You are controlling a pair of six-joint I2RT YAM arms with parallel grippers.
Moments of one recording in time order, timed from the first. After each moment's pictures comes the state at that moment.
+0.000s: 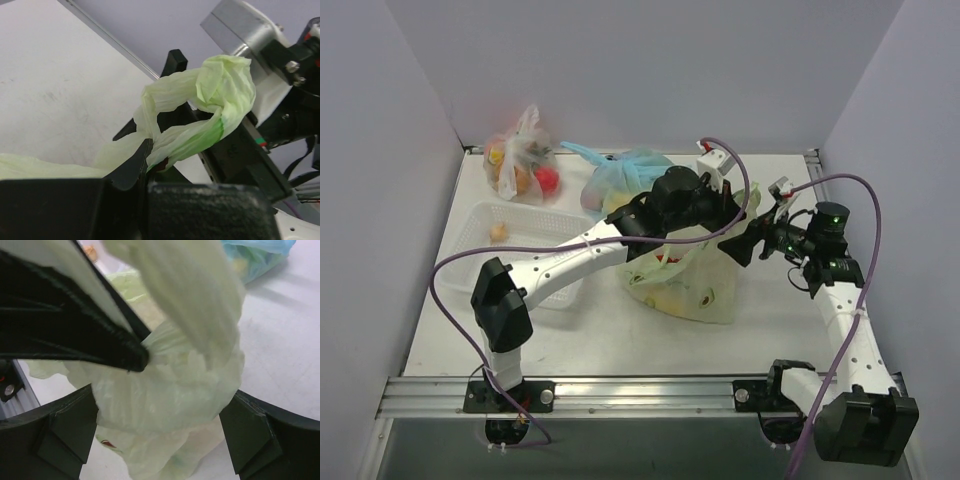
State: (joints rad) left arm -0.99 1.85 1.75 -0.09 0.10 -0.44; right arm -0.10 0.98 0.81 -0.30 -0.95 -0.12
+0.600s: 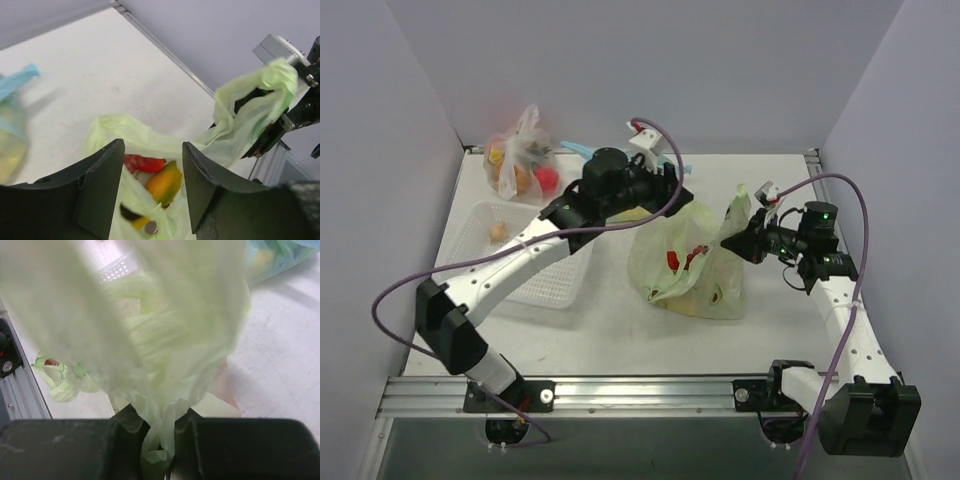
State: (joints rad) left arm -0.81 1.63 1.56 -0.11 0.19 -0.38; right arm -0.04 1.04 0.81 -0.32 -0.95 -0.22
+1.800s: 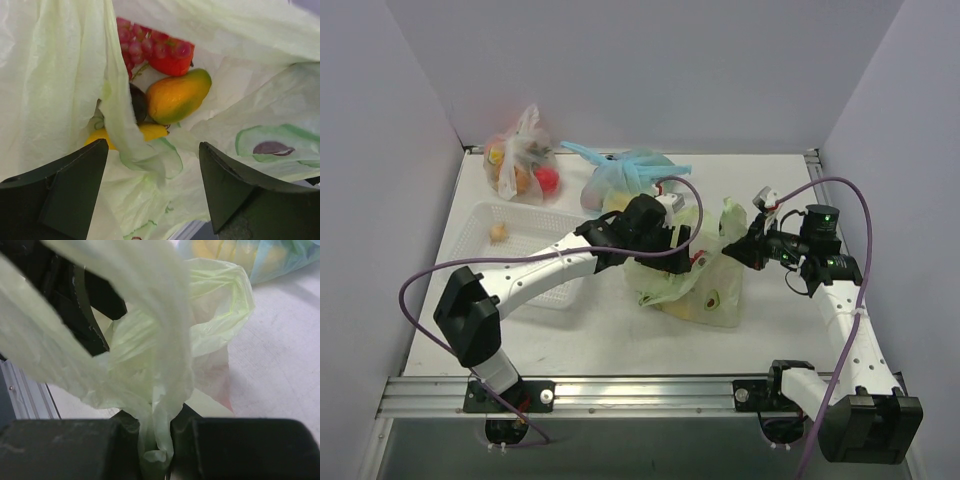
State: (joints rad) left arm -0.90 1.66 1.41 -0.45 0.10 -0.54; right arm -0.04 1.00 0.84 -0.45 -0.98 -0.33
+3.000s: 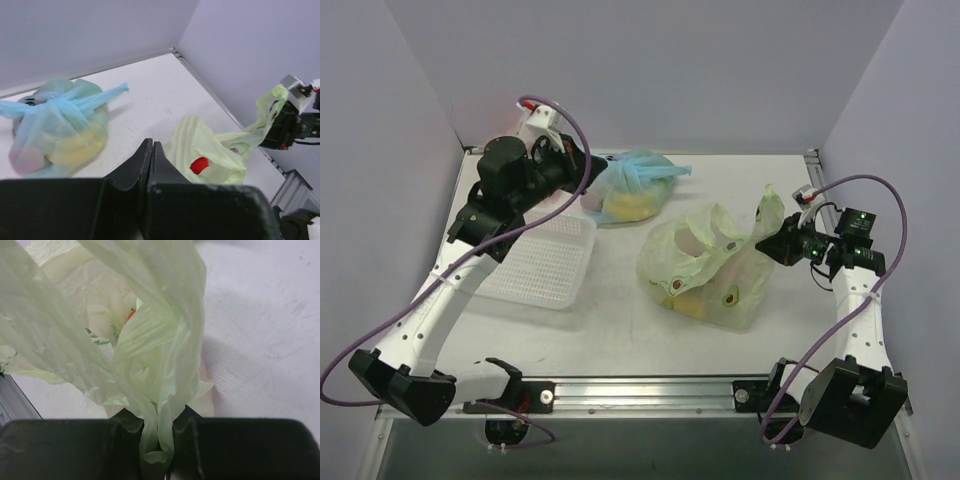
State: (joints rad) left arm -0.50 1.27 1.48 -0.29 0.24 -0.35; right arm -0.33 1.10 0.89 -0.61 -0.99 -0.41
